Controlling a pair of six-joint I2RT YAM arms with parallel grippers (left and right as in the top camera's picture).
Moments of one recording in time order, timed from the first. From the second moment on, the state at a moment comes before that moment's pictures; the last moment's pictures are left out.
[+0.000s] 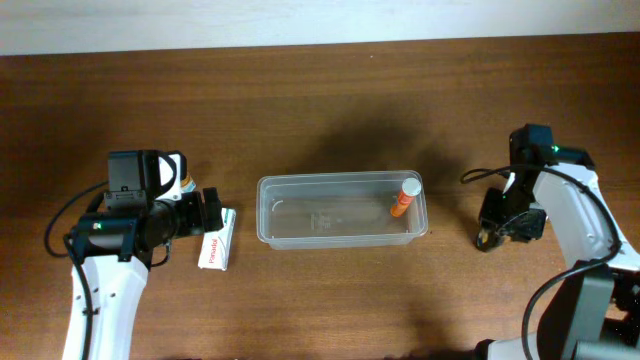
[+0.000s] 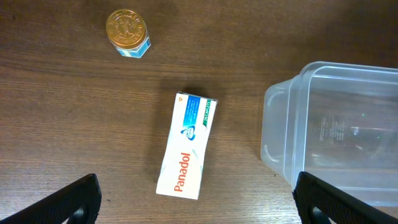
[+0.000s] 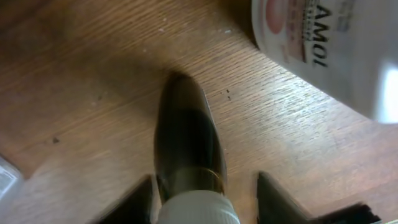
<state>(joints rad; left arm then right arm) 0.02 1.21 1.06 -0.96 0.10 -0.11 -0.21 1.63 1.13 -1.14 0.08 0.26</state>
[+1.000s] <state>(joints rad) 0.02 1.21 1.06 -0.96 0.10 -0.11 0.19 1.21 1.28 -1.31 -0.12 0.21</state>
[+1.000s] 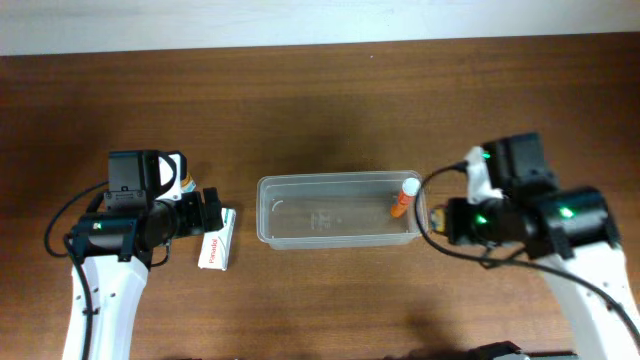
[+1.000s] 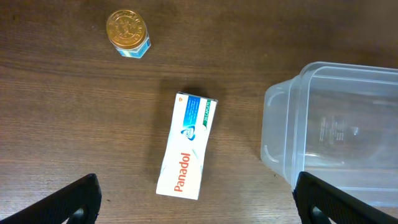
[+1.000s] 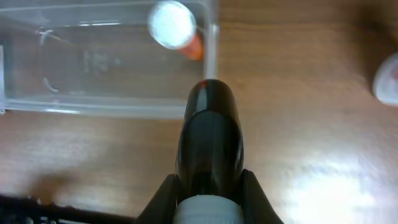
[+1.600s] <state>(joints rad) 0.02 1.21 1.06 -0.96 0.10 -0.11 0.25 1.63 1.28 -1.16 -0.13 0.26</state>
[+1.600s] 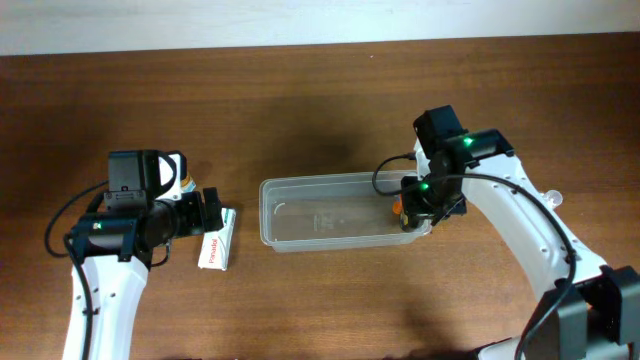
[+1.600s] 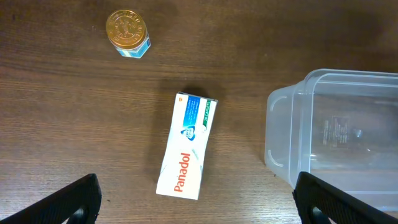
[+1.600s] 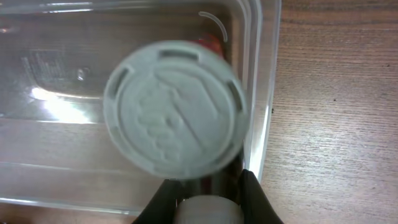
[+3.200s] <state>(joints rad) 0.02 1.21 1.06 -0.96 0.10 -0.11 -0.46 1.77 1.61 -1.40 0.03 0.22</state>
